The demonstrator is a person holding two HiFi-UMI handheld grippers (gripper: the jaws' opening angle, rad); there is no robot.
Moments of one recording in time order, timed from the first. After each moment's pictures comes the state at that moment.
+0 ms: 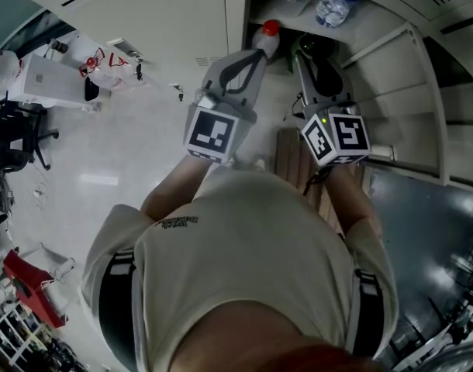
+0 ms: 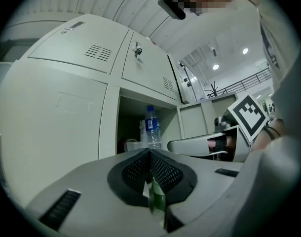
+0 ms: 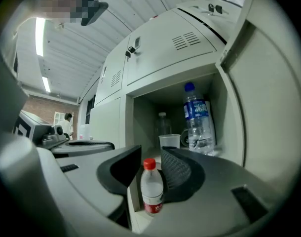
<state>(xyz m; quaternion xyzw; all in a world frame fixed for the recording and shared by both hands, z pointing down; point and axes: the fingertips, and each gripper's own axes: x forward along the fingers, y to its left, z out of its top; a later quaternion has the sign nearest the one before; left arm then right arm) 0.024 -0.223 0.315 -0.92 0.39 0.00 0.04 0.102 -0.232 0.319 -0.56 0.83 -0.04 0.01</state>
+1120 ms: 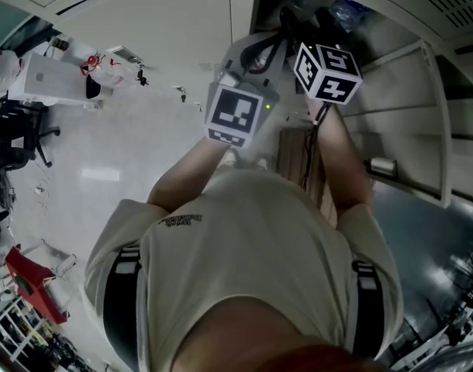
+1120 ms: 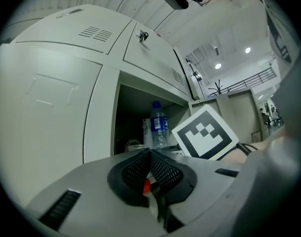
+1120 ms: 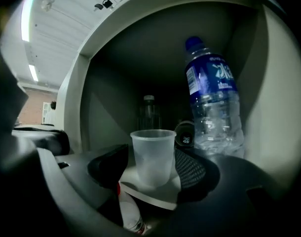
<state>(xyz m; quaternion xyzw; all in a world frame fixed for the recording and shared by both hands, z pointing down) 0.049 -0.277 0.304 -0.92 0.40 0.01 0.04 0.100 -0.366 0.339 -0.60 0.80 -0.06 -0.05</state>
